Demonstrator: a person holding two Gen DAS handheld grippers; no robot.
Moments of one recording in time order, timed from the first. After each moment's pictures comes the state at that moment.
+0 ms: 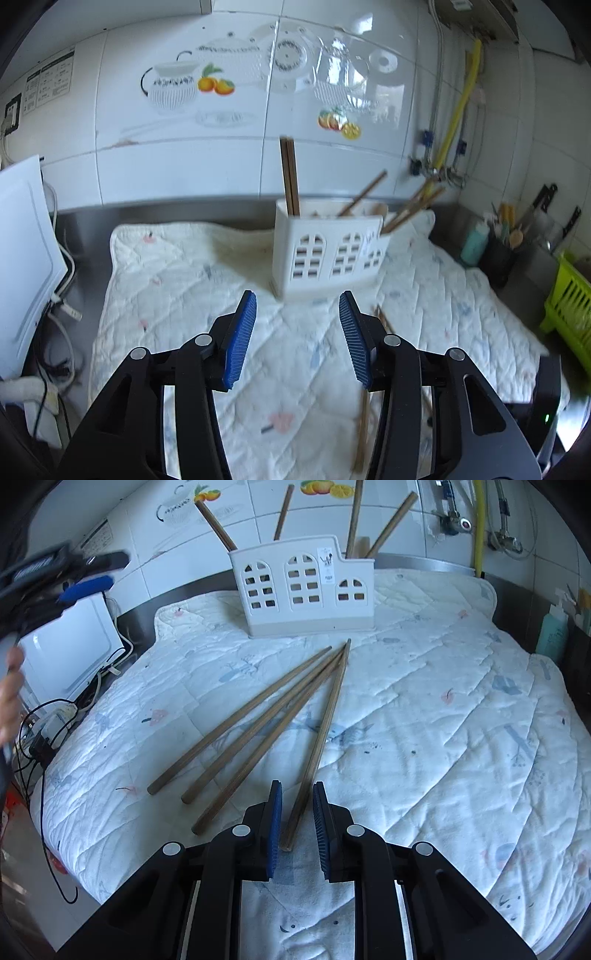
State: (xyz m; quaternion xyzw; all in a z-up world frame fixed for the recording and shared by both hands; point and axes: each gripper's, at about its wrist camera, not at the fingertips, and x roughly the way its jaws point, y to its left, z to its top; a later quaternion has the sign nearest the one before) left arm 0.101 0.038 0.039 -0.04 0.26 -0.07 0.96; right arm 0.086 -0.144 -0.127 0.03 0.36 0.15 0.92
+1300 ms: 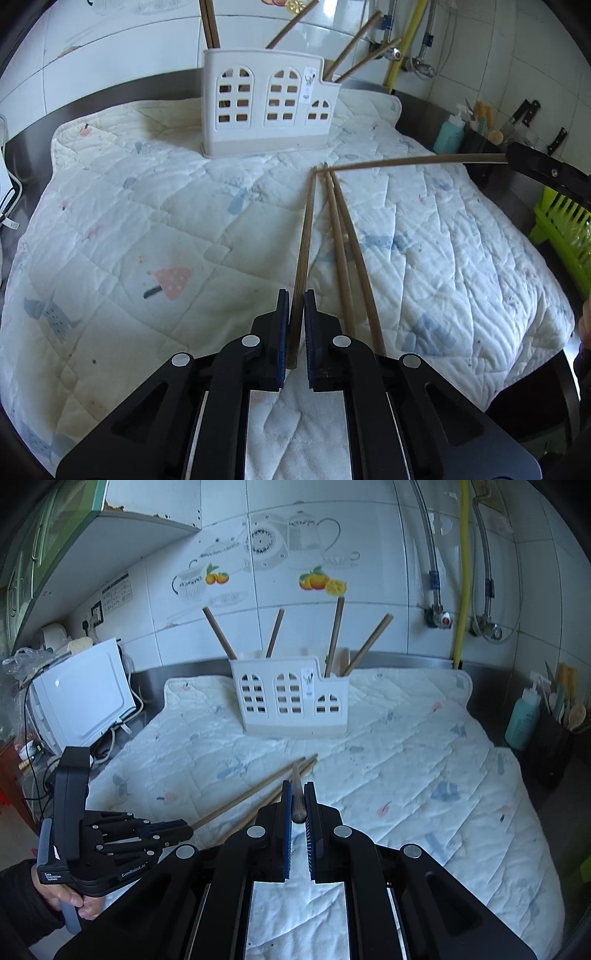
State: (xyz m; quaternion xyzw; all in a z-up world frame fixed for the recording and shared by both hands) left arm 0.078 -0.024 -0.076 -0.03 0.39 -0.14 0.91; right arm 0.067 -0.192 -0.022 0.00 0.24 0.16 0.96
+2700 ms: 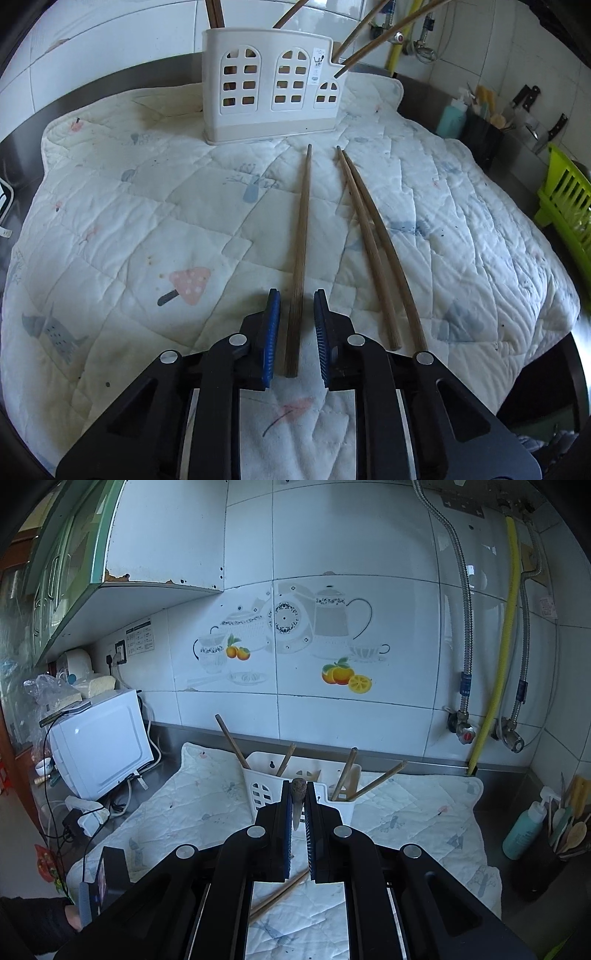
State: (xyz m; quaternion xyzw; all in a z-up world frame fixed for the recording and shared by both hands) left arm 0.097 -0.007 -0.093 0.00 0.41 -0.16 0.90; right arm 0.118 -0.197 0.104 -0.03 0.17 0.21 0.96
